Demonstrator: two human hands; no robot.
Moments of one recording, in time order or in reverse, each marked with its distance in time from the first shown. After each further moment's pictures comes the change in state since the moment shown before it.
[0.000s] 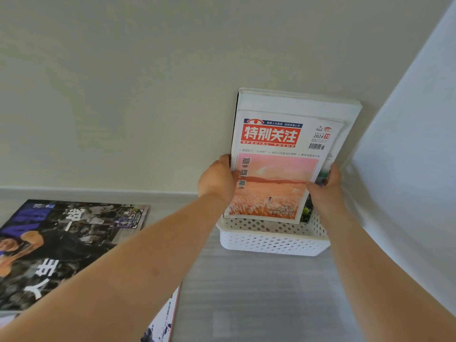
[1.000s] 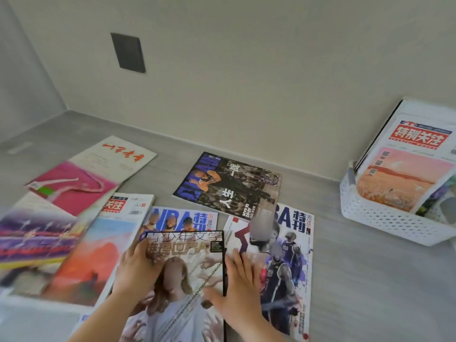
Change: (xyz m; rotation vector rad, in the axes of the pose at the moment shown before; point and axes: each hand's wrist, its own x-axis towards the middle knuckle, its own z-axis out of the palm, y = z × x) left_hand -0.335 -0.294 -0.249 0.185 0.096 -0.738; right_hand -0.414 0.049 0.220 -0.836 -0.876 -0.323
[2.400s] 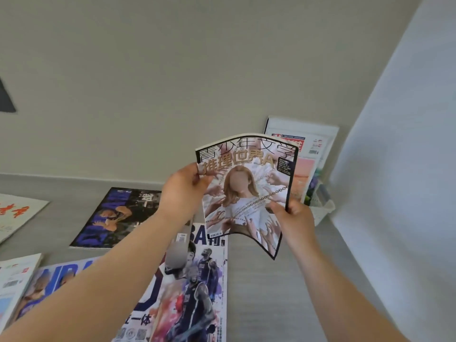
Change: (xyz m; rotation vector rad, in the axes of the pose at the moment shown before) left_hand -0.056 0.281 -0.008 -0.518 -0.085 0.840; right_hand -0.045 0.100 -0.240 0.634 0.880 0.160
